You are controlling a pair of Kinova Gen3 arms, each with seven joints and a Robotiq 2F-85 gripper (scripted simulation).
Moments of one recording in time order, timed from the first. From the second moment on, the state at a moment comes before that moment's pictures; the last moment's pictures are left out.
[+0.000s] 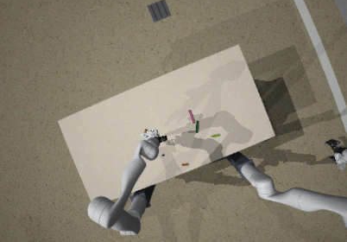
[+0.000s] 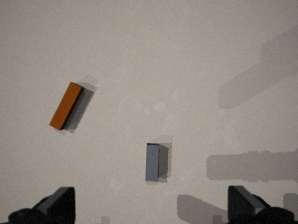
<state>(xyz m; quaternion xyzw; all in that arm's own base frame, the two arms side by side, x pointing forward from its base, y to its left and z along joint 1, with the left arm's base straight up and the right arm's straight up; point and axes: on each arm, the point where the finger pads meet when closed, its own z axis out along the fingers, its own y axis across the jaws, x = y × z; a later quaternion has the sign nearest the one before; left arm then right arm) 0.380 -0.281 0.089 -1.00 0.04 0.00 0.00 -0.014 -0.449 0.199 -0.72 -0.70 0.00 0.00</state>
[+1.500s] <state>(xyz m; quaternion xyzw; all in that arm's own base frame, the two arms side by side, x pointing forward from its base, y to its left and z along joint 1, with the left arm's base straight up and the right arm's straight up) 0.387 -0.282 0.088 -1.00 0.07 0.00 0.00 -0.014 -0.449 0.199 -0.72 -0.70 0.00 0.00</state>
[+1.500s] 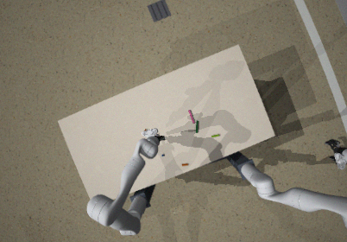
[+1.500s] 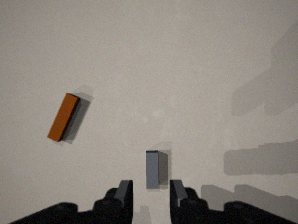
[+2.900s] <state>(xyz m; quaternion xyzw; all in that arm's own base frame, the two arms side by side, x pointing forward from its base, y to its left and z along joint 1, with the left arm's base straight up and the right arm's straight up) 0.387 -0.282 0.050 -1.00 0.07 0.00 0.00 -0.014 -0.449 0.199 -0.72 -0.70 0.00 0.00</state>
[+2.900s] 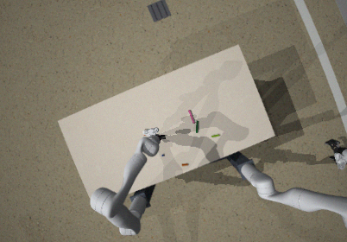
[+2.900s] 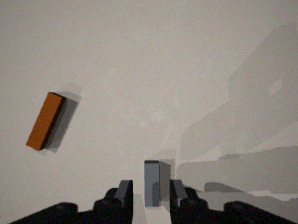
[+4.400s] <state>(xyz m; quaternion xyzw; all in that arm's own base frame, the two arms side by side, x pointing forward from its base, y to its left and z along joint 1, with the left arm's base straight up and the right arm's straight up) 0.388 -0.282 0.037 -1.00 0.07 0.00 0.00 -0.014 -0.449 0.199 -0.72 -0.70 0.00 0.00</state>
